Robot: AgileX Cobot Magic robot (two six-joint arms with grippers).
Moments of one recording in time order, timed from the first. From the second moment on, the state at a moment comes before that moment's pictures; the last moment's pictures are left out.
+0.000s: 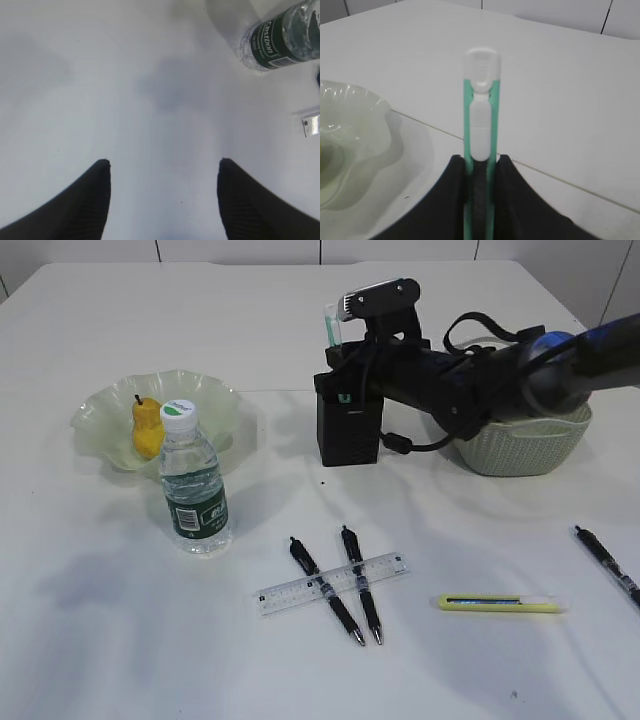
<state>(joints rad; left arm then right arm) 0.11 1.18 -0.87 -0.30 0.95 0.05 0.32 2.23 -1.51 -0.26 -0.38 0.13</state>
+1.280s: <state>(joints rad) 0.11 1.18 -0.87 -0.30 0.95 0.05 0.29 2.04 -1.52 -0.31 -0.05 0.20</state>
